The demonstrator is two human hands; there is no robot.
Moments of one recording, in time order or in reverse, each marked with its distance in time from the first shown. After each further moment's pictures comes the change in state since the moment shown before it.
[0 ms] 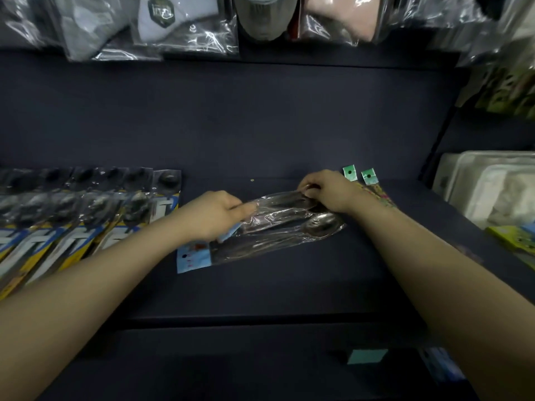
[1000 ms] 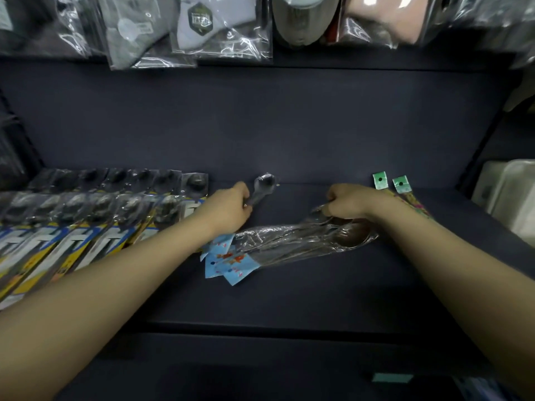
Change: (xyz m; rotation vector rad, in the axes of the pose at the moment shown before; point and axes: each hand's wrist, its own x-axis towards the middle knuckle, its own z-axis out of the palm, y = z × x) left_hand 0.024 -0.031 -0.001 0.125 0.158 -0.135; right_hand 0.004 -0.033 0.000 -0.214 -0.223 0.275
